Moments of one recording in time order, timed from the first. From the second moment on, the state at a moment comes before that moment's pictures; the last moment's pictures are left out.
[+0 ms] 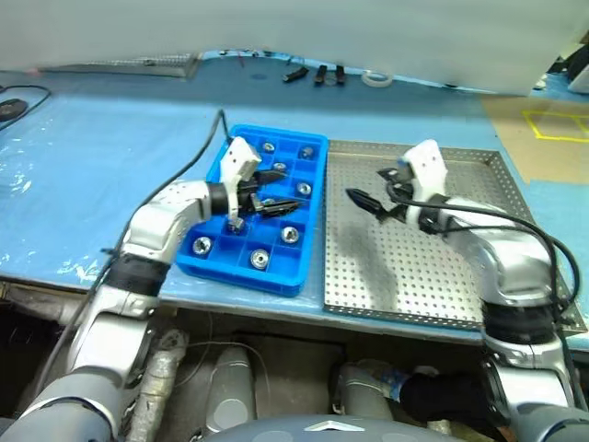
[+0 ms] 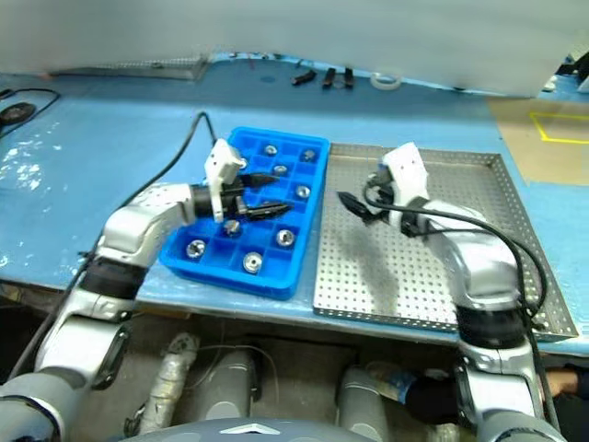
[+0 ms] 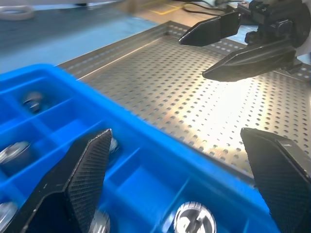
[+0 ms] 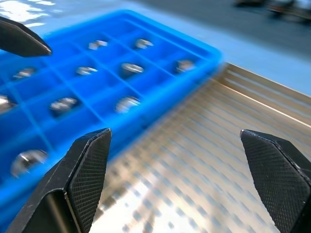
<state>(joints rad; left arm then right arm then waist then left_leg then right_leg) -0.75 0.40 -0.17 0.23 -0.41 0.47 -0.98 -0.41 -0.51 -0.14 -0.36 0.30 0.92 0.52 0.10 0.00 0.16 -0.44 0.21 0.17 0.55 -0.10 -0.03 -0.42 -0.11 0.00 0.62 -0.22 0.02</state>
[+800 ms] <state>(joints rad) -0.75 0.32 -0.19 0.40 -0.29 0.37 -1.08 -0.06 -0.38 -0.30 -0.59 0.37 0.84 0.35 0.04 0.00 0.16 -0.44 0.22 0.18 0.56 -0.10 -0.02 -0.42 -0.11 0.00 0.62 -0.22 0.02</state>
